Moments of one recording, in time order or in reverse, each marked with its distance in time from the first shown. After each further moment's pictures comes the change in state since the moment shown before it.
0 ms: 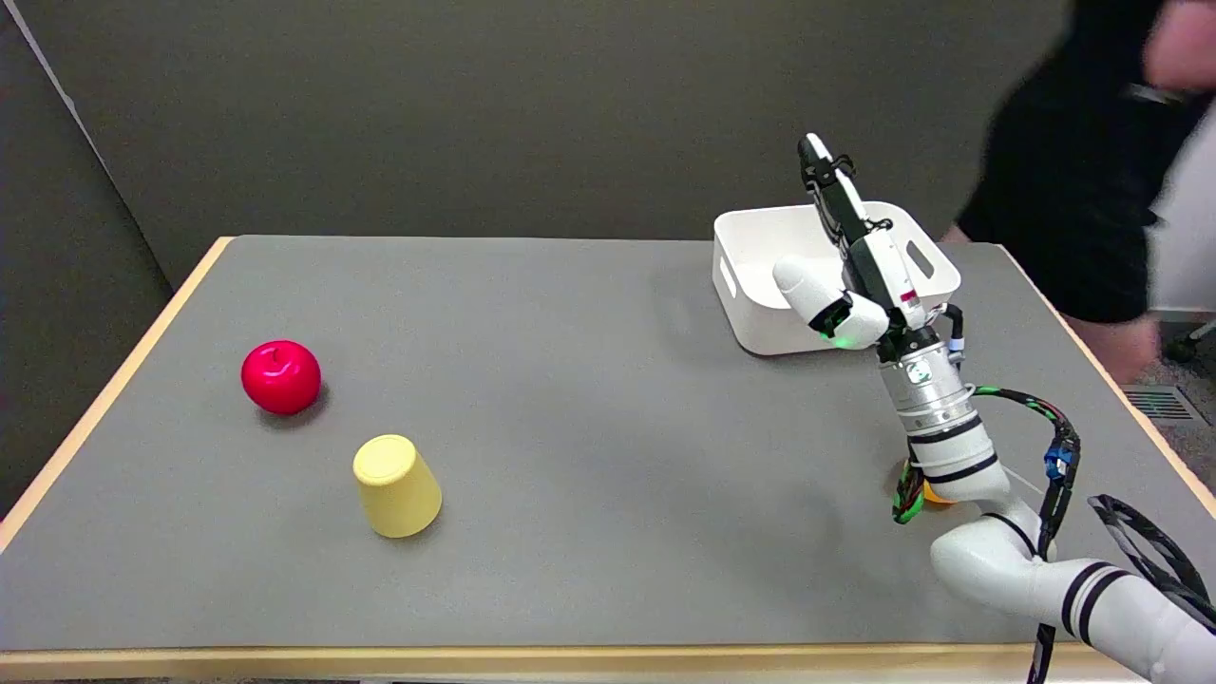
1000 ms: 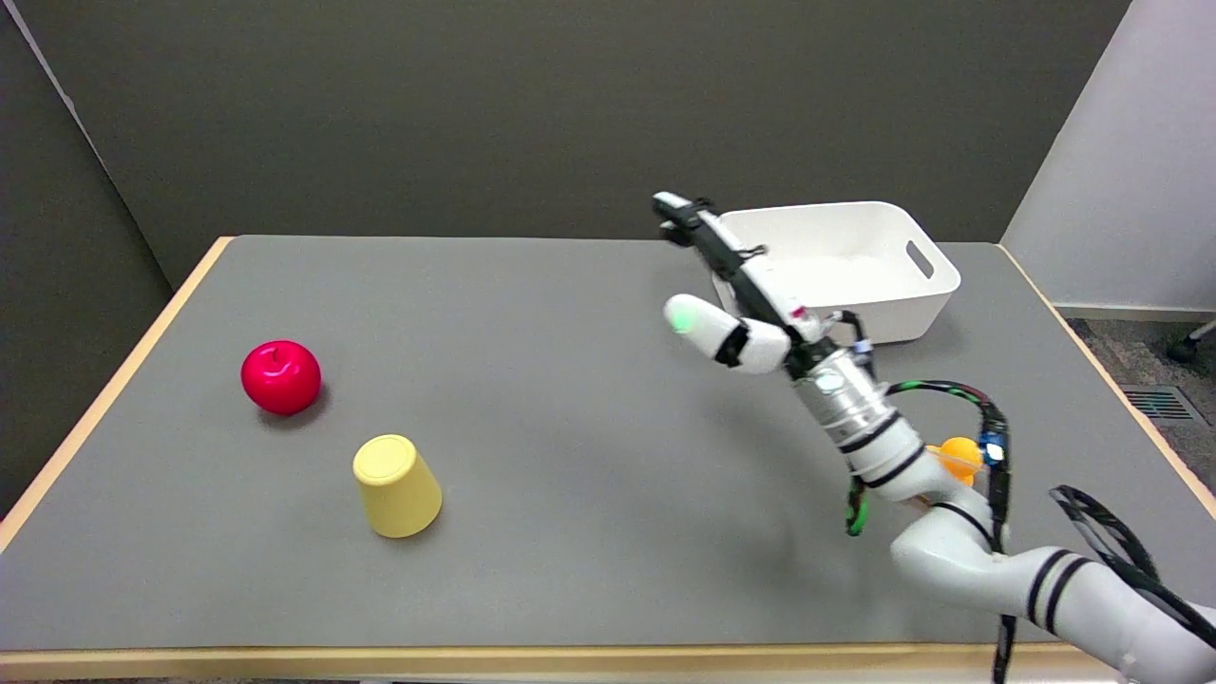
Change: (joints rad) arm 0.060 -0.026 -0.102 0.099 -0.148 -0.240 0.076
